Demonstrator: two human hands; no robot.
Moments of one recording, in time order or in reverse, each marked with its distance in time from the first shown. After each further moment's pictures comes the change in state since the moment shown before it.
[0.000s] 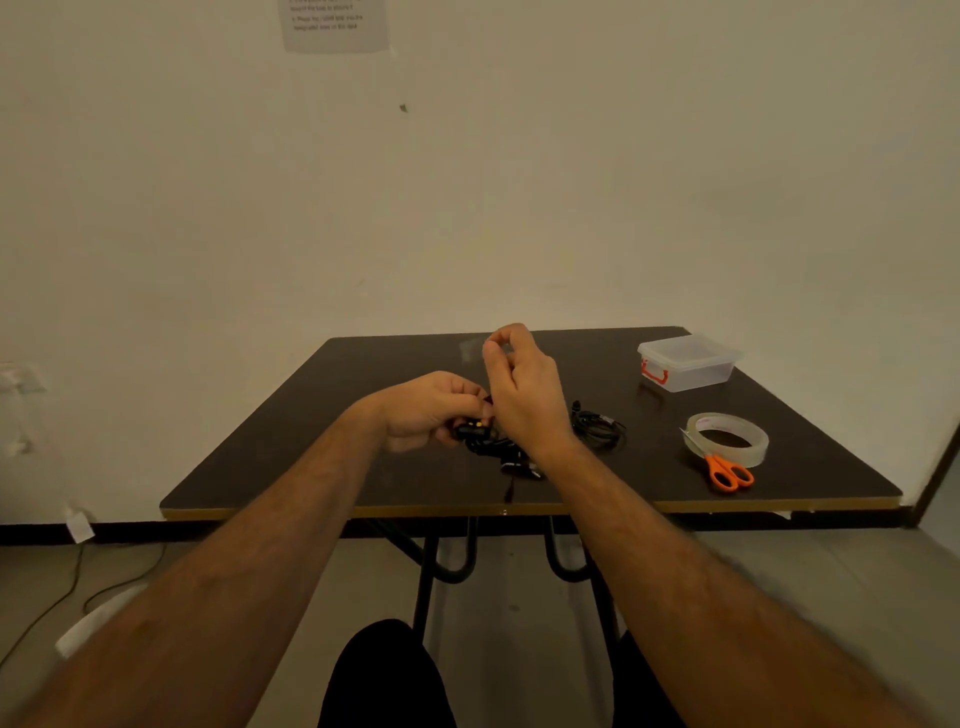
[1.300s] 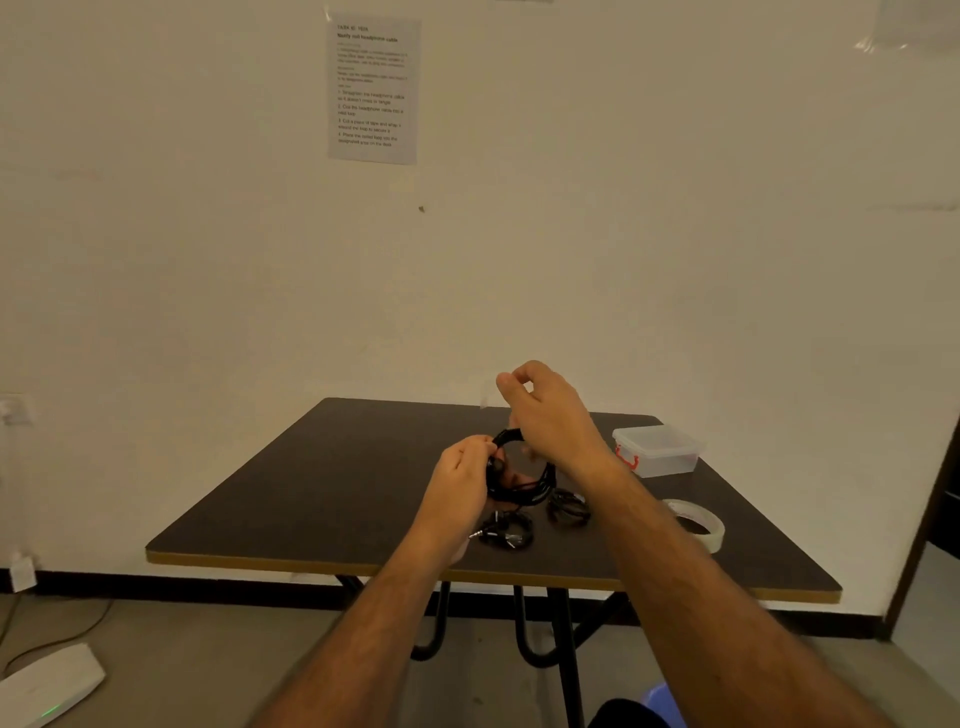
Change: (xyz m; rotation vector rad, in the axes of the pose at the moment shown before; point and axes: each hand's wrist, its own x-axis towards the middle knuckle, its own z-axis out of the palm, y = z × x) left_hand -0.035 0.038 0.096 -0.429 0.582 0.319; right_hand 0.019 -0.070 -0.075 -0.115 -0.195 0.166
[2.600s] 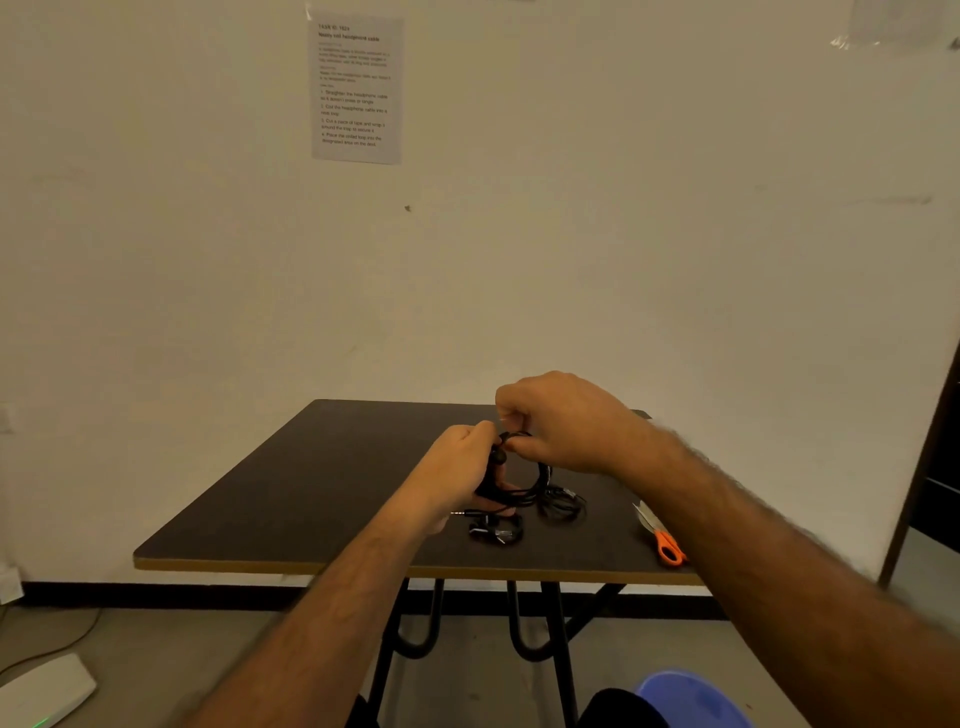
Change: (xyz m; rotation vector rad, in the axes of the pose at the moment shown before) left_hand 0.002 0.036 0.003 0.221 -0.149 -0.207; right_hand -0.012 -0.011 -0.047 -0.803 -0.302 -0.571
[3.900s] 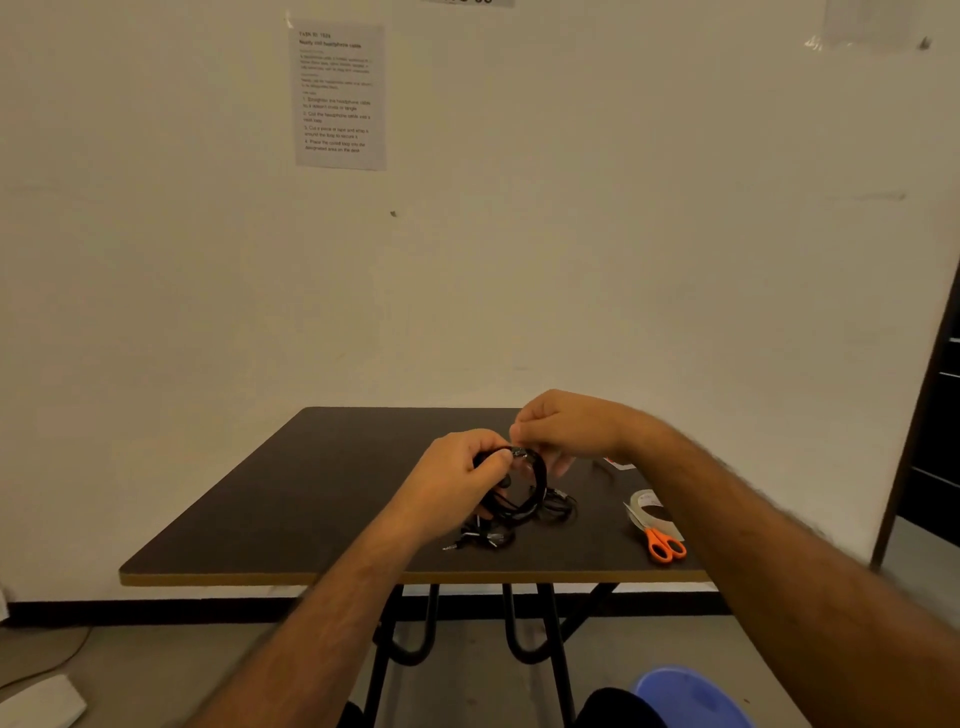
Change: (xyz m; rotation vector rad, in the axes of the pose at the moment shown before) left_hand 0.000 -0.014 -0.002 0.456 0.000 0.373; right_hand -0.009 0.029 0.005 0.761 -0.336 0.397
